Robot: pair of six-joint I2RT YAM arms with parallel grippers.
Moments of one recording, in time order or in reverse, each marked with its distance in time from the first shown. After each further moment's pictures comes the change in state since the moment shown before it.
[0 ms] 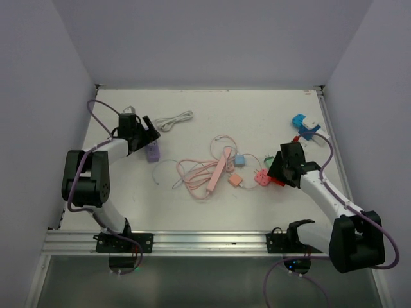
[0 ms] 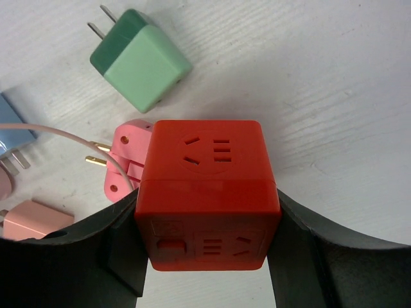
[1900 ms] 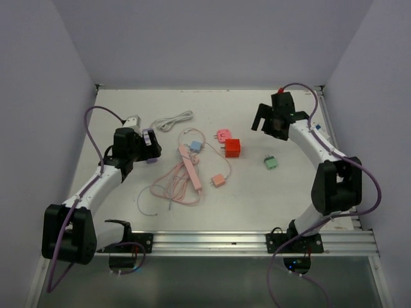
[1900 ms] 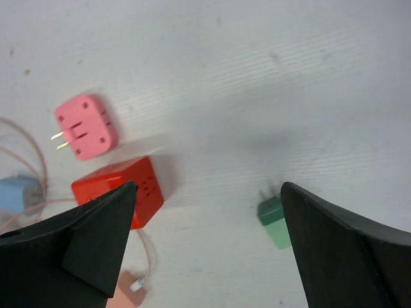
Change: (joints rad) left arm -0.101 -0.512 -0.248 -0.158 -0.038 0.240; right arm 0.071 0.507 0.674 -0.029 -0.113 -0.113
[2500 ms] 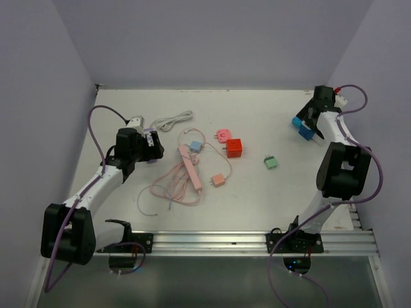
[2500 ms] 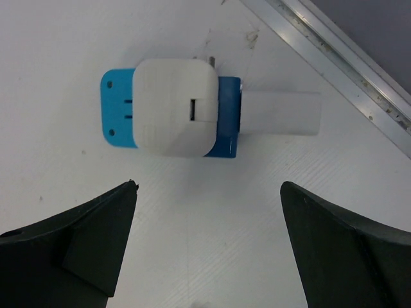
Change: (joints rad) left arm -0.032 0.000 0.000 0.000 0.000 0.011; right arm -0.417 0.154 0.121 0.034 0.271 0.107
